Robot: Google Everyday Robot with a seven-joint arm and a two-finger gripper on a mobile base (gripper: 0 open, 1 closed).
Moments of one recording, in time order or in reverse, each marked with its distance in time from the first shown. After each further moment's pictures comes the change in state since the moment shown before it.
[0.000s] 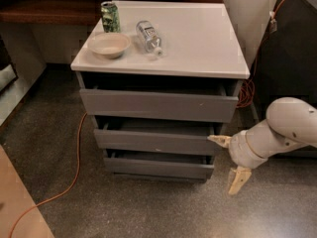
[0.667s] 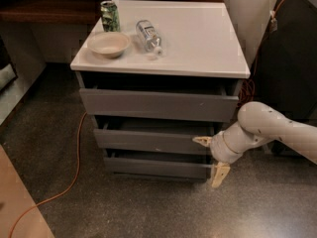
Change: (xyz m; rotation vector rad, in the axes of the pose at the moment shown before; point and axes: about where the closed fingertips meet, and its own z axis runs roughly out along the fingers) arm 0.026 -0.039 0.079 -0.051 -0.019 -0.015
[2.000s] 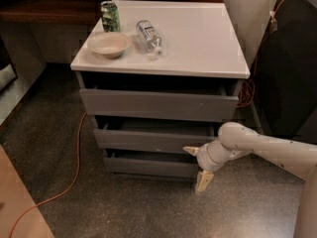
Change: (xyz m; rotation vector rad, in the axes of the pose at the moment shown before) arm 0.038 -0.030 0.113 0.028 0.004 -0.022
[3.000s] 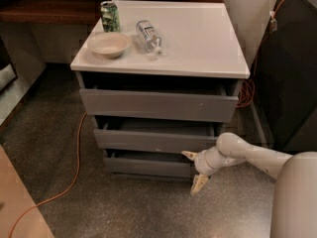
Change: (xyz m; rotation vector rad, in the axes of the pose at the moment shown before) arm 0.046 -0.017 0.077 0.027 -0.084 0.029
